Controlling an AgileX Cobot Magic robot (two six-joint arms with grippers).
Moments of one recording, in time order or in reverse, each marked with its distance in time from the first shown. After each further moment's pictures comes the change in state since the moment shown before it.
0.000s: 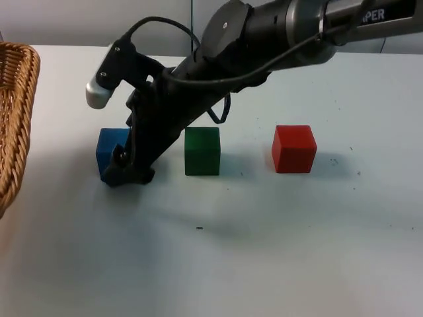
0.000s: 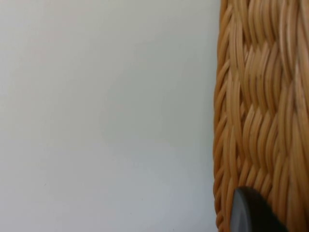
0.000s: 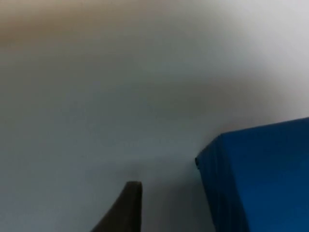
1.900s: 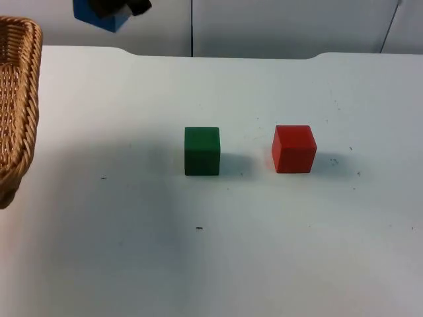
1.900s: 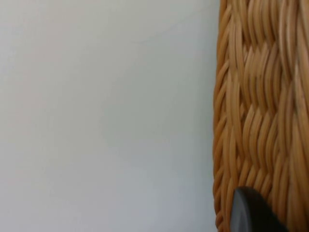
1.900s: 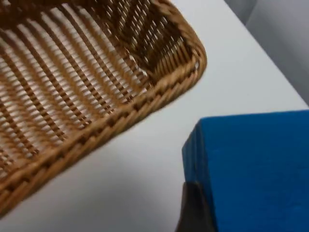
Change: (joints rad) right arm 0.039 -0.347 -0.019 -0.322 -0.028 0.524; left arm 0.000 0.005 0.000 -0.115 0.010 0.037
